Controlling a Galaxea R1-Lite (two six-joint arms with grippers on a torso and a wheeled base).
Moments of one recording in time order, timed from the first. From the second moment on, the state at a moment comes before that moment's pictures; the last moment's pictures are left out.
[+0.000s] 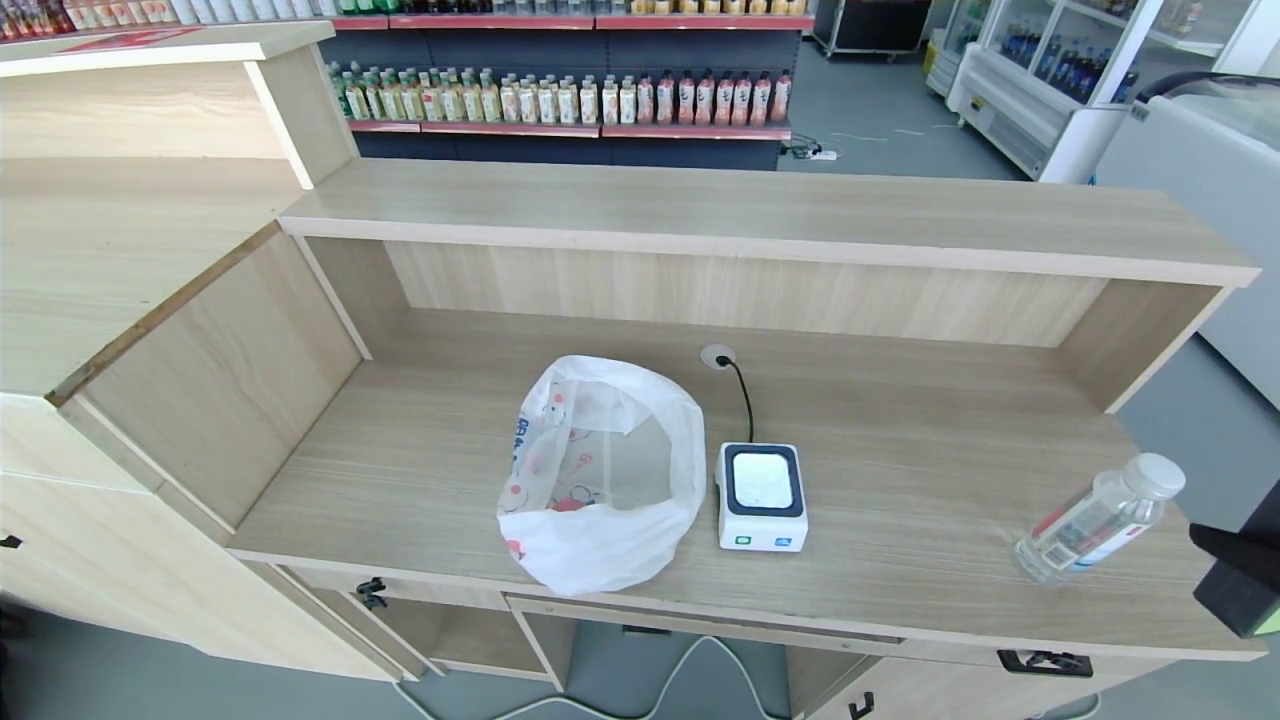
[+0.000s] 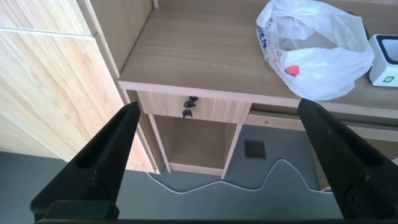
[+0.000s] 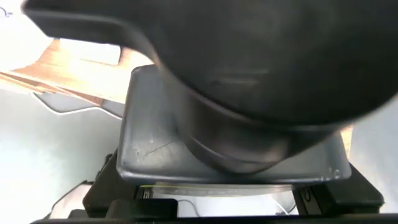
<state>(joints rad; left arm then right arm) 0.00 0.00 0.00 0.00 -0.01 -0.01 -0.23 0.94 -0.56 0.03 0.29 -0.27</state>
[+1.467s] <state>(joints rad) 0.00 0.00 0.00 0.00 -0.01 -0.01 -0.21 1.19 -0.74 0.03 0.20 -0.37</state>
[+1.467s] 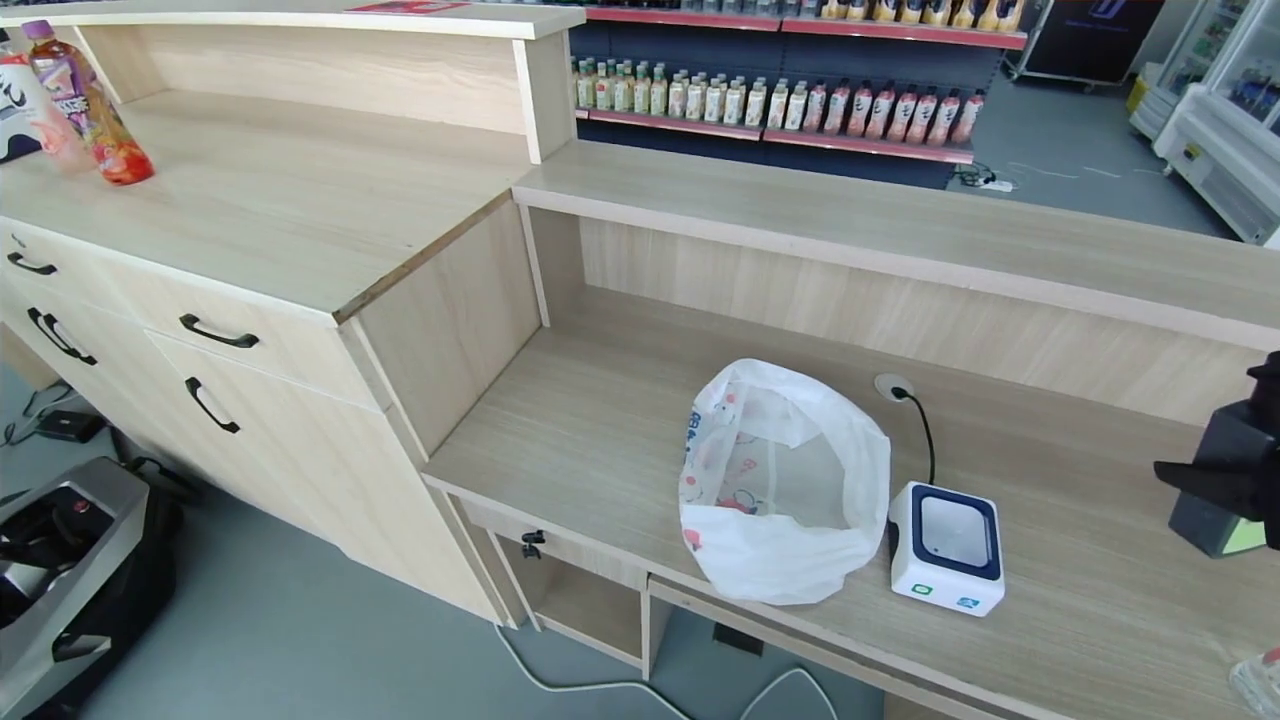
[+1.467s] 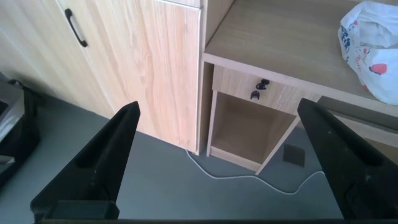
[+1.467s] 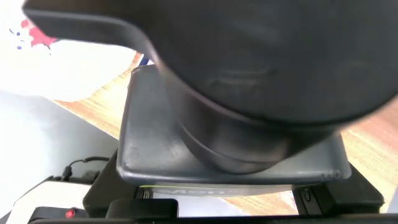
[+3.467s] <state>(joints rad) 0.00 0.00 0.00 0.00 -0.01 -0.01 0.03 1.76 -0.62 -0.56 0.20 -0.52</state>
